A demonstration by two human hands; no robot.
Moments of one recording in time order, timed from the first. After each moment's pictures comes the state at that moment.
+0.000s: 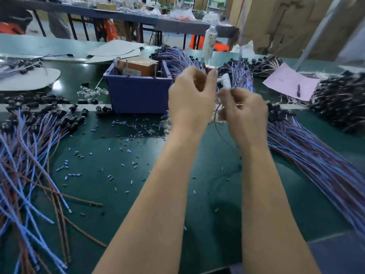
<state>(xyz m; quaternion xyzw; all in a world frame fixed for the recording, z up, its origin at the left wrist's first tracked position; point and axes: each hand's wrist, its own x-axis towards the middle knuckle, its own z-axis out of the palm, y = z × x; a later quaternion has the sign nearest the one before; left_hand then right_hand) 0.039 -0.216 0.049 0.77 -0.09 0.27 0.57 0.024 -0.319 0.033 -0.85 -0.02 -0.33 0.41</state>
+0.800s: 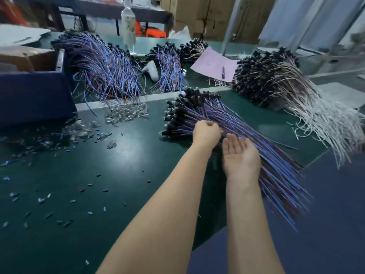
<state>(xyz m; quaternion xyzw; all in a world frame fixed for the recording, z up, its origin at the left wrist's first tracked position) 0.048 -0.444 -0.041 0.66 -0.04 -0.21 0.72 -0.023 -0.478 -0.038 -0.19 0.31 -0.34 0.87</state>
